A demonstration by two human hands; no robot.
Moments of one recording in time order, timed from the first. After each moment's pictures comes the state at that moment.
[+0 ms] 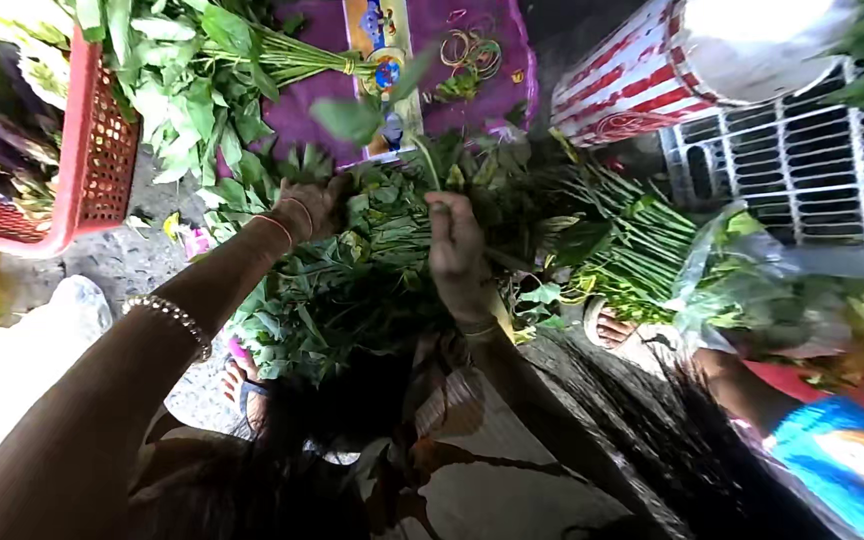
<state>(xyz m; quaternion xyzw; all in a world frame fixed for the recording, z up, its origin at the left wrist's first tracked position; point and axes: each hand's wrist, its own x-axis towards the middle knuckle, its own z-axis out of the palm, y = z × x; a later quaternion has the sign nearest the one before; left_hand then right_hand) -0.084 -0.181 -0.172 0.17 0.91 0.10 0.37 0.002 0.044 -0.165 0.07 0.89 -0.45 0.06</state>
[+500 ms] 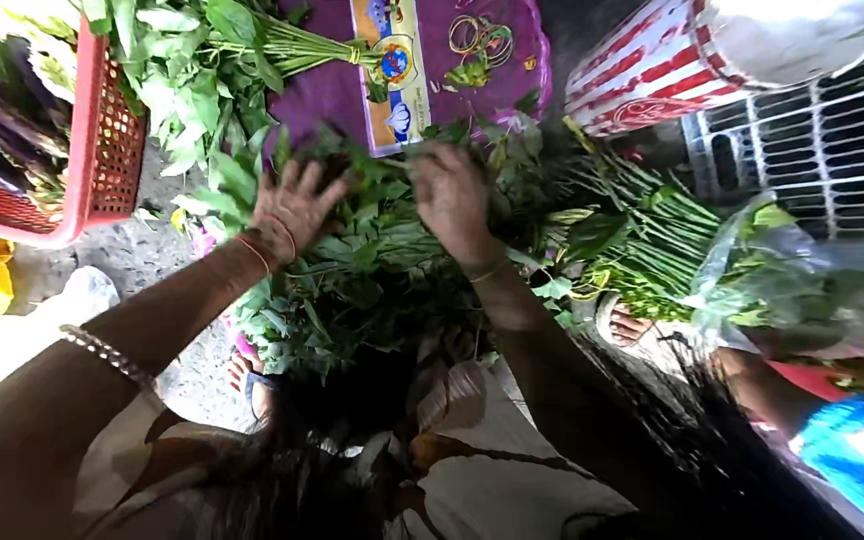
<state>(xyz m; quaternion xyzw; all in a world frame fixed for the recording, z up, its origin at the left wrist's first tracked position) -0.046 -0.204 -0.143 0.22 0.95 0.08 0.20 -0.061 0.042 -0.173 -0.14 0.95 -0.24 0.10</state>
